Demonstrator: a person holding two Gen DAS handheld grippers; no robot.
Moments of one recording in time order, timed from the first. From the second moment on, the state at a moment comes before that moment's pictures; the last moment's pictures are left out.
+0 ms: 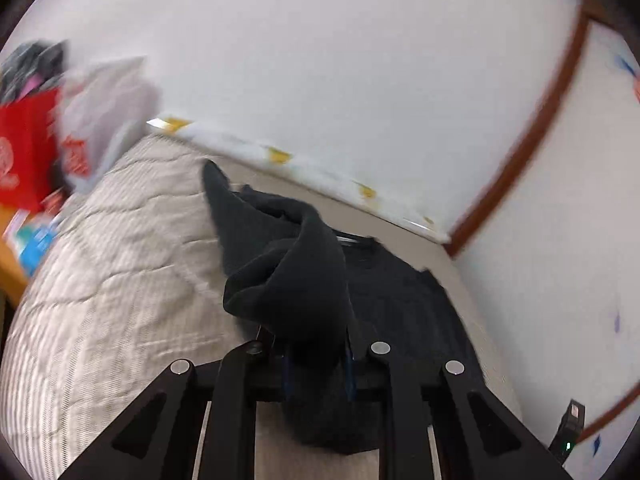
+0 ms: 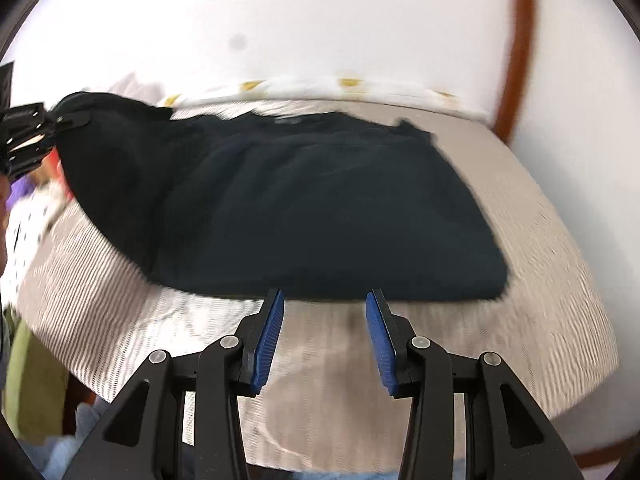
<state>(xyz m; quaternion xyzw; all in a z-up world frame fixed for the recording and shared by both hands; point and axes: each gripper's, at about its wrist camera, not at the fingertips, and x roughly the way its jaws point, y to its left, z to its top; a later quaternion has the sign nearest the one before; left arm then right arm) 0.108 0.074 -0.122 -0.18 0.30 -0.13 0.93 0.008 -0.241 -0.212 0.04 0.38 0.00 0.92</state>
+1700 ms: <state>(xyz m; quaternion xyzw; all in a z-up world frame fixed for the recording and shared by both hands) 0.107 0.007 -0.235 -0.06 0.42 -0.21 0.88 0.151 -0.186 -0.192 0.15 0.35 0.12 0.91</state>
